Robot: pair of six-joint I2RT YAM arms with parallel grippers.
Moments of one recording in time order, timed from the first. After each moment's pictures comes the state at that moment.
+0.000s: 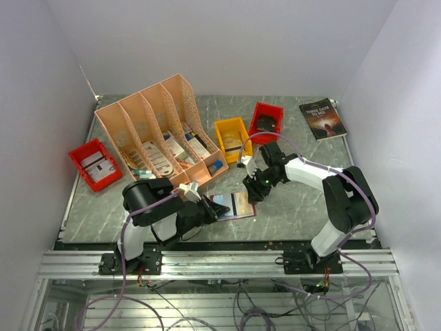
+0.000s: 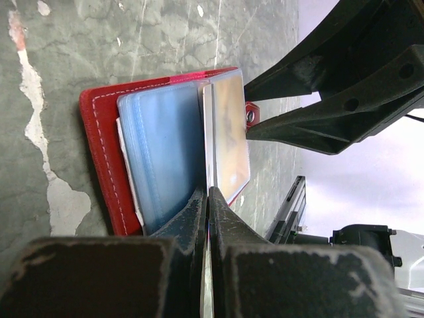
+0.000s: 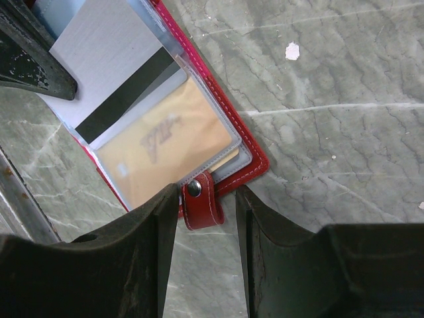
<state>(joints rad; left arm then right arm) -1.00 1.98 0.22 1.49 -0.14 -1.24 0.45 1.67 0.91 -0.50 -0.55 -0.50</state>
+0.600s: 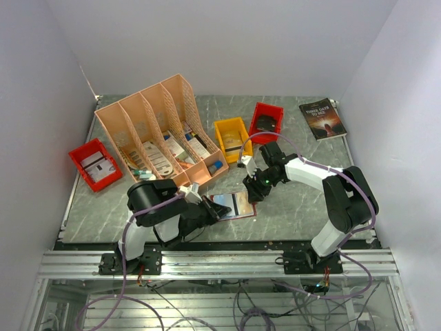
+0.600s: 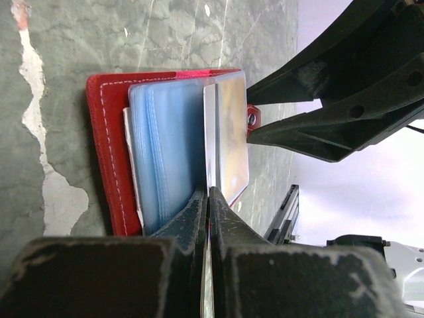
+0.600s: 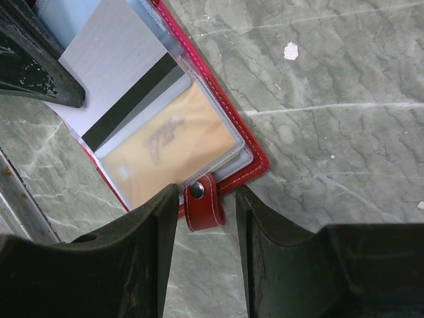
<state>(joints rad) -1.04 2.02 0.24 1.50 -0.18 -1.30 0.45 1.67 0.91 -0.50 -0.55 -0.50</state>
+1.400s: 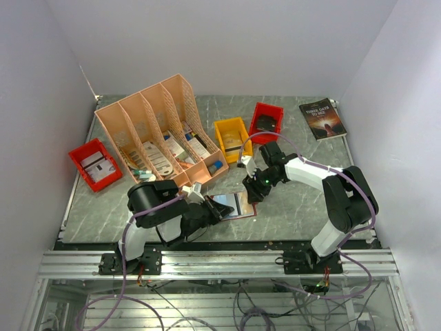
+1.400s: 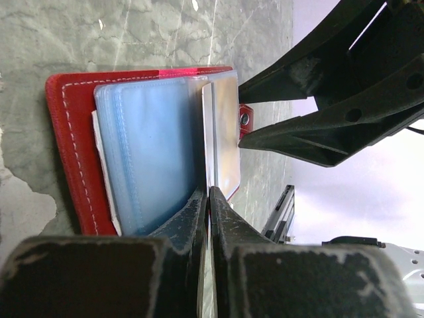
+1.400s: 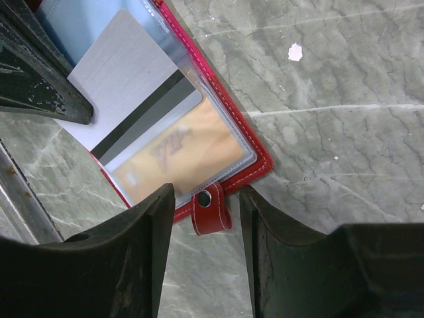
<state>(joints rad) -1.07 2.01 0.27 1.48 -0.21 -1.31 0.45 1.67 0.91 -0.50 -0.55 -0.50</state>
